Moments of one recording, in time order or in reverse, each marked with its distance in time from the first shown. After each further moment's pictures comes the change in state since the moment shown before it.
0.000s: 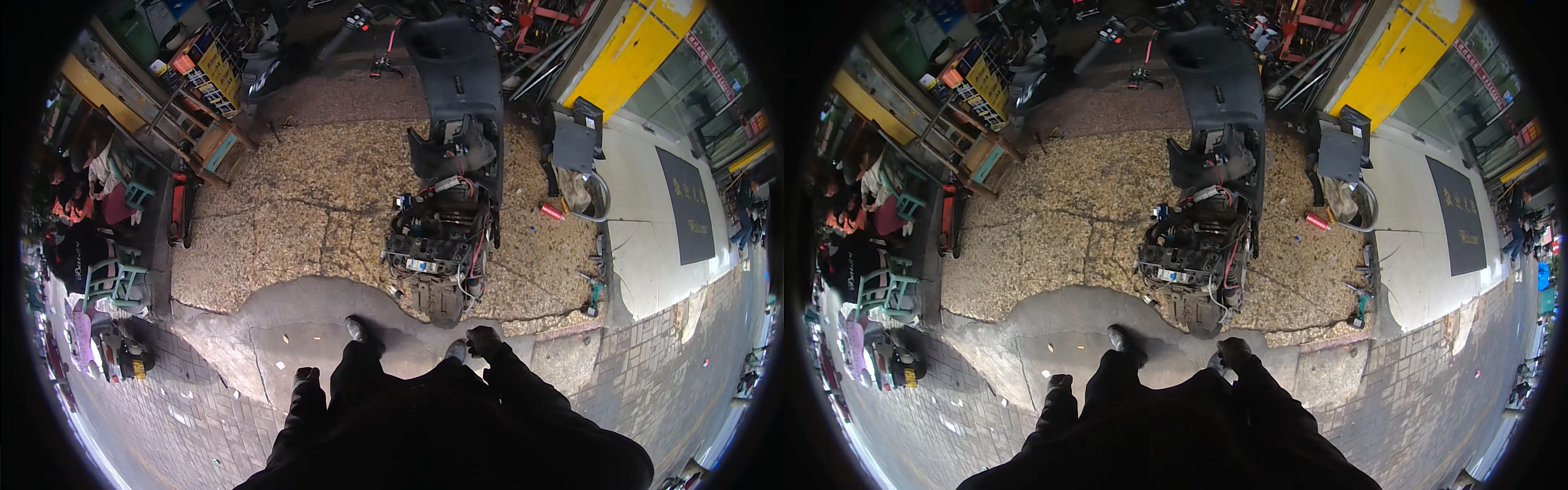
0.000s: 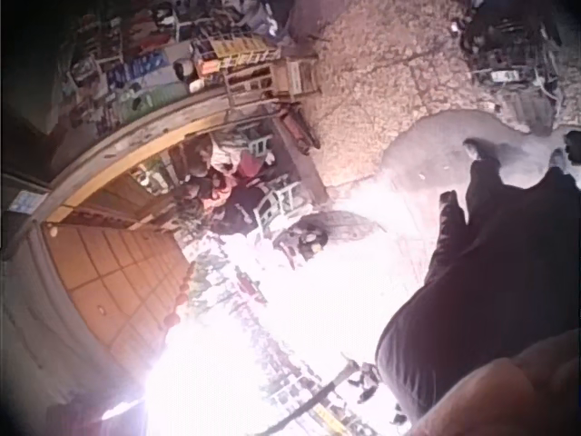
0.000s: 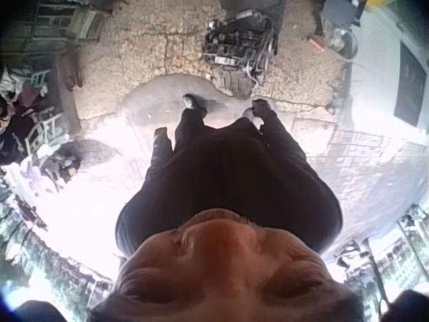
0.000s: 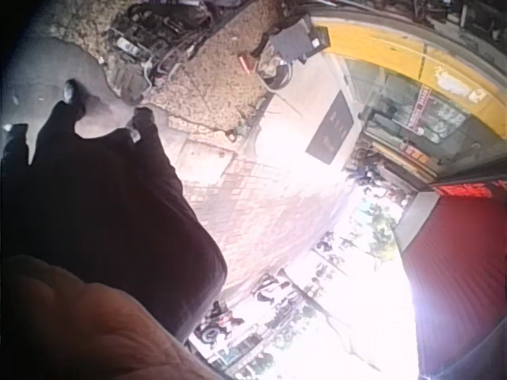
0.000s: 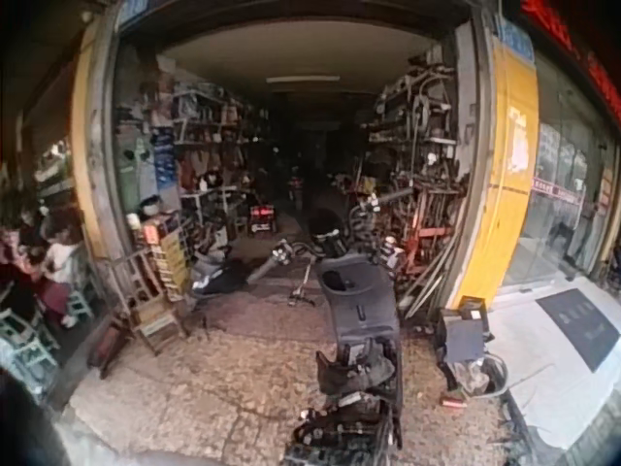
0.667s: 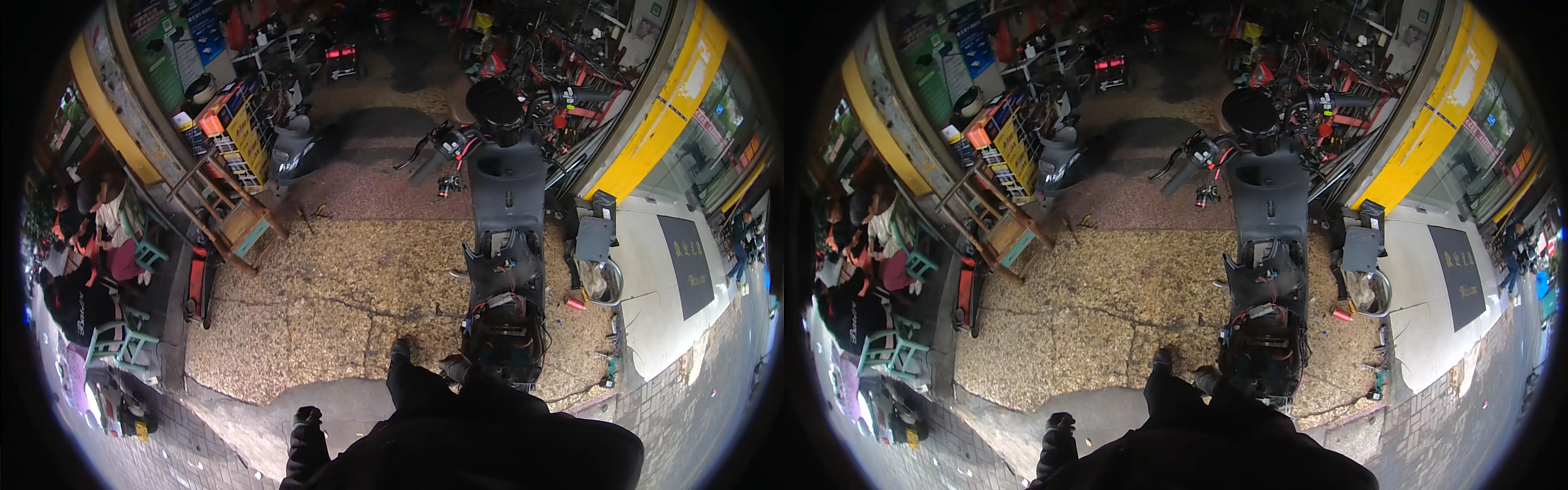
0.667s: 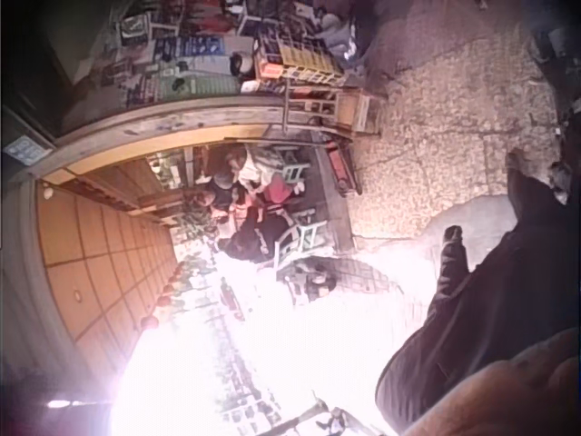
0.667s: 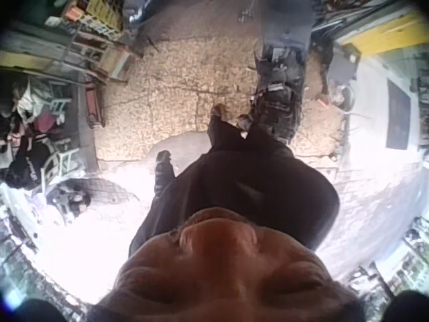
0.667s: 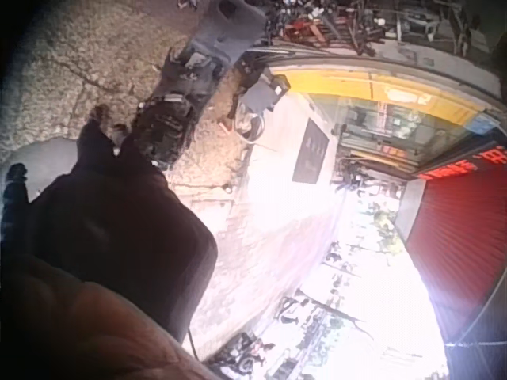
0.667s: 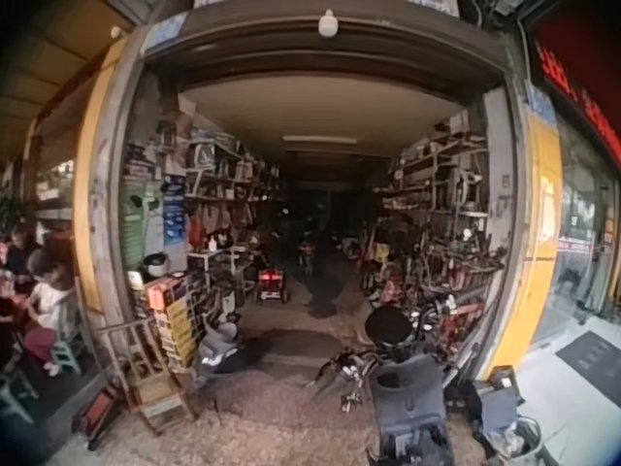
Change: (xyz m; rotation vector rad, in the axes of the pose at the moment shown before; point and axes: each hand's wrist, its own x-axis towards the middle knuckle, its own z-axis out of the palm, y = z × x) left_hand 0.251 0.153 -0.184 -0.375 -0.076 0.050; right_hand 0.193 -0.396 0.074 0.282 -0.057 0.291
